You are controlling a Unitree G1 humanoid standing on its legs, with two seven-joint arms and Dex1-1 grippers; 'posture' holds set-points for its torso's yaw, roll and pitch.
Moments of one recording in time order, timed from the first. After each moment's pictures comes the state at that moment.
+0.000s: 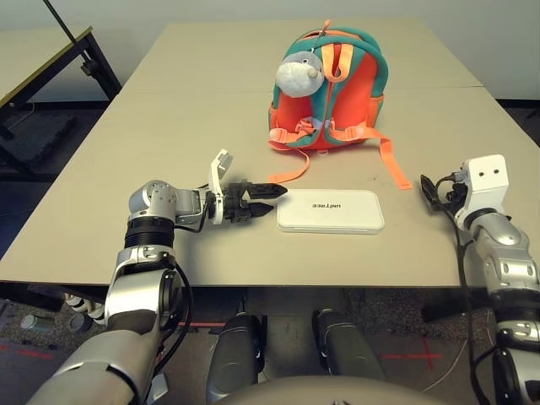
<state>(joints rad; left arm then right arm) -0.75 0.30 0.26 0.64 -0.74 1.43 -0.61 -0.25 -0.57 -0.20 0.35 0.09 0.05 0.37</state>
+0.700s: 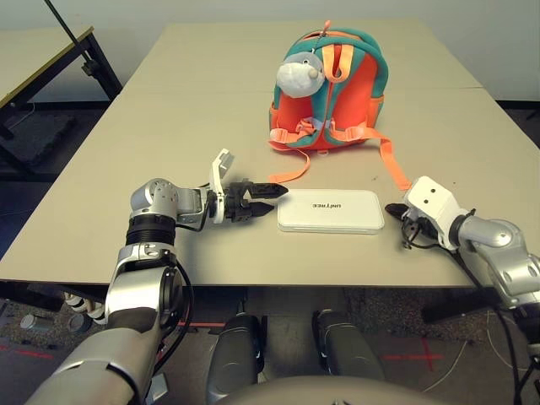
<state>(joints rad) -0.76 0.30 0.26 0.64 -0.72 1.43 -0.61 -0.17 -0.73 0.07 0.02 0.02 0.23 0.81</state>
